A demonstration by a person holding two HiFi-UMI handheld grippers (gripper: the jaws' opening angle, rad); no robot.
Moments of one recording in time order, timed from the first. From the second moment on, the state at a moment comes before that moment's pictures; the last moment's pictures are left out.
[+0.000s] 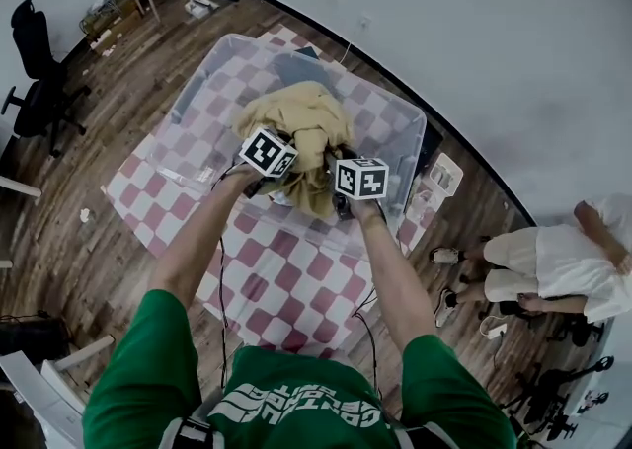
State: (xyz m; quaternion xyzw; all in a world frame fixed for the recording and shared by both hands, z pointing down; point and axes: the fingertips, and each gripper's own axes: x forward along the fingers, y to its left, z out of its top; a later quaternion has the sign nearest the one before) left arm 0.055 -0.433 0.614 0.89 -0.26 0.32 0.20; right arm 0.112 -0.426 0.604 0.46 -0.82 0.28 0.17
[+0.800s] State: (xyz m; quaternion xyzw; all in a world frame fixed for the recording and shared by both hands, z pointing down) left arm 0.039 -0.437 0.727 0.84 -0.21 0.43 0.26; right arm 0.099 -0.429 0.714 0.42 -0.78 0.36 0.29
